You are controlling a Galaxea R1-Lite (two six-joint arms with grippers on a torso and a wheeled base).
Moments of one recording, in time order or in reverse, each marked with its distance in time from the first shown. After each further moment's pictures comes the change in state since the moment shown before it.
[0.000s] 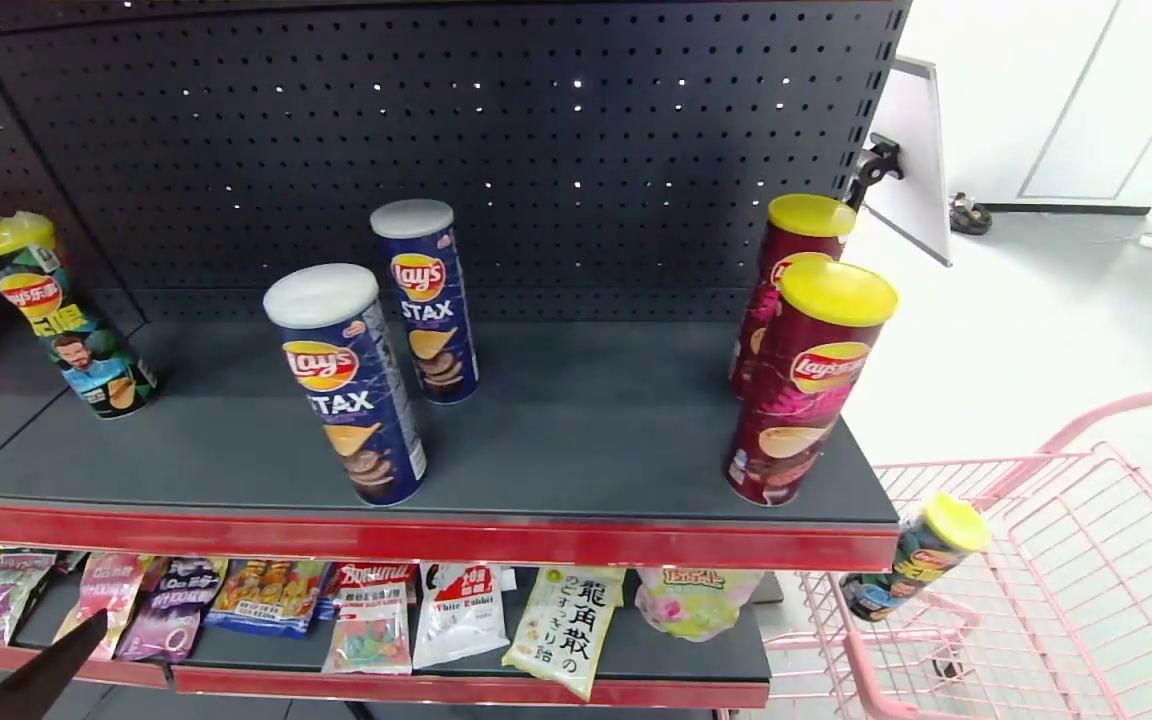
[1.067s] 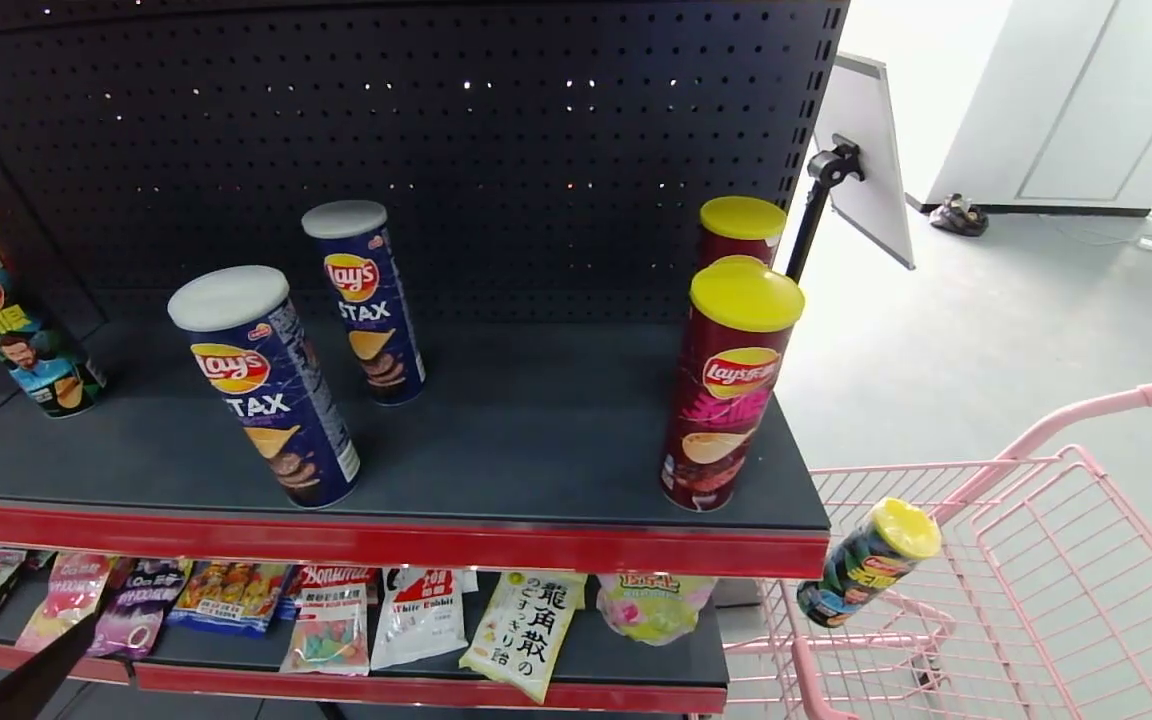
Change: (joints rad) left arm 0.000 -0.033 0.001 0.001 0.000 0.040; right arm 0.000 0.004 0.003 0.000 0.000 0.000
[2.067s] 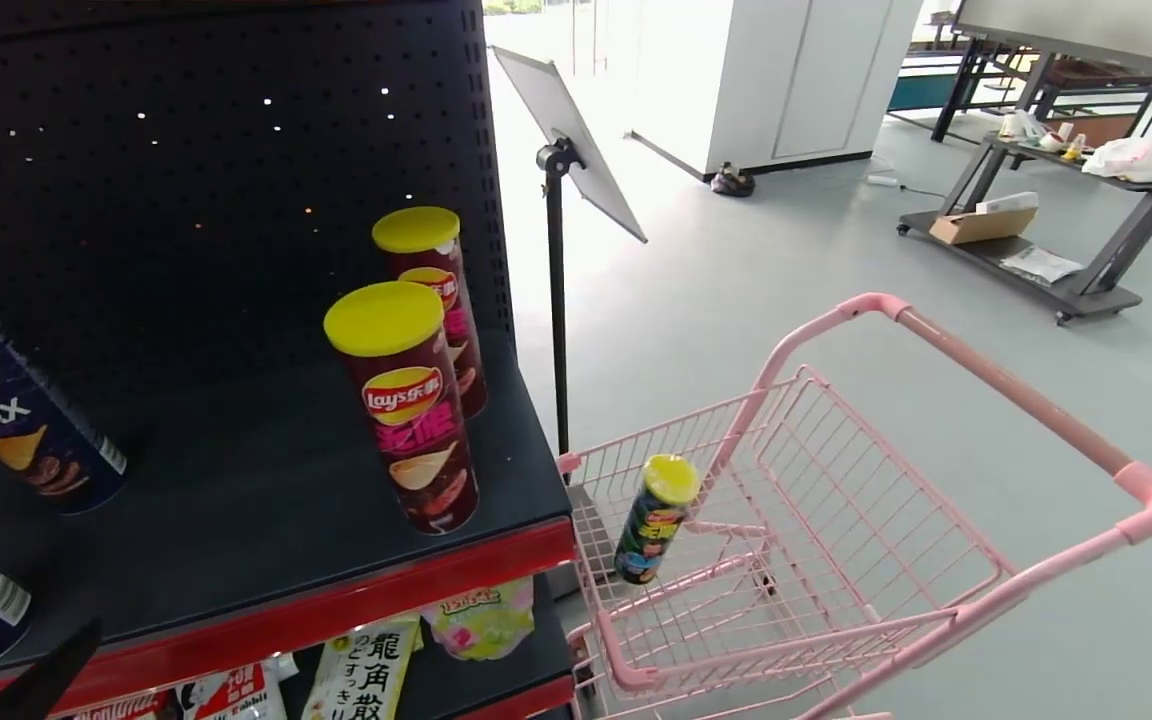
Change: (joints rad) left arm 0.000 -0.008 0.007 0.001 0.000 0.010; right arm 0.000 0.000 0.007 -0.001 -0.002 -0.002
